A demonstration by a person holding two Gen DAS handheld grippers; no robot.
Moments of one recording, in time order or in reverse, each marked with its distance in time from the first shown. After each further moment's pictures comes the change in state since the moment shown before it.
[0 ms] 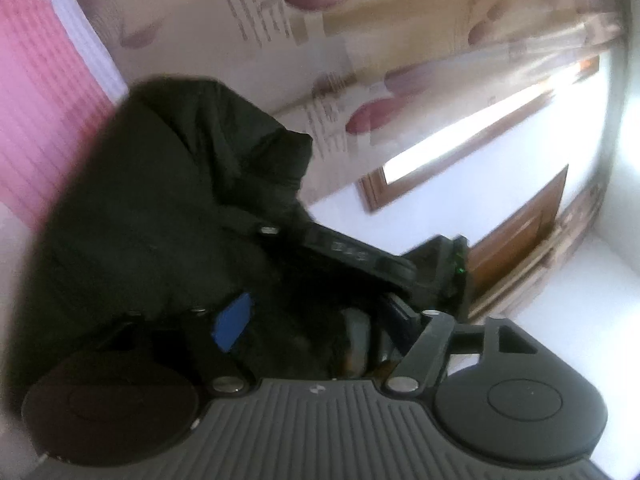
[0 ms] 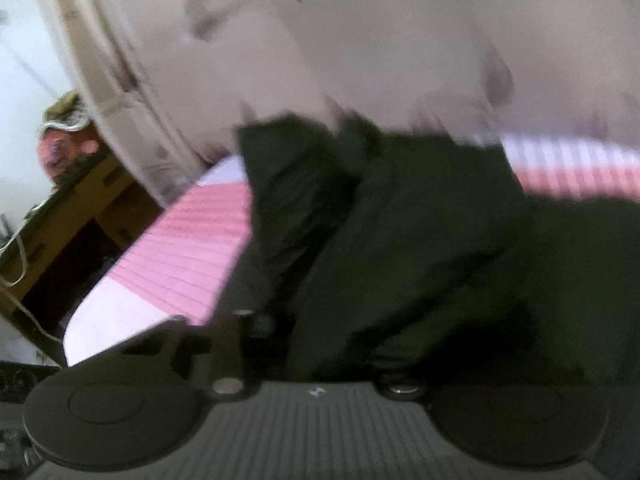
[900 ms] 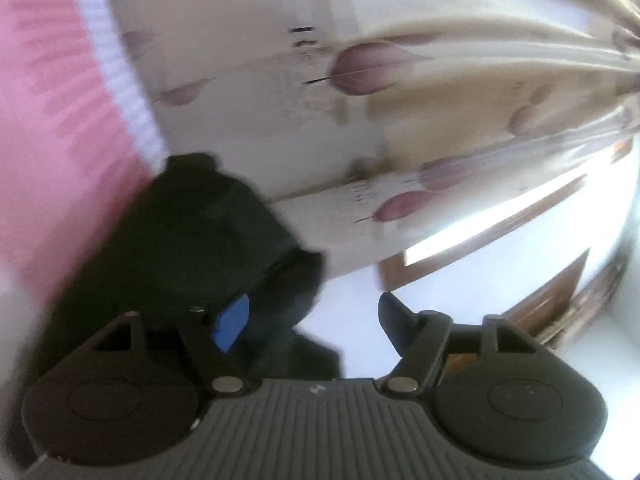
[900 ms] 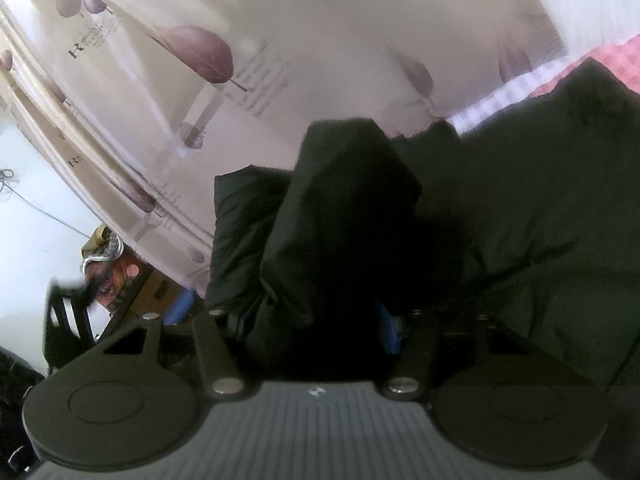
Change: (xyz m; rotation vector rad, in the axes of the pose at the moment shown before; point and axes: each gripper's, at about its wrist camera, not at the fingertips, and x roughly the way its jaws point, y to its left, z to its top) left arm -0.016 0.008 0.065 -0.189 -0.100 0.066; right arm -0.047 -0.055 -0.068 0.406 -0.206 0.134
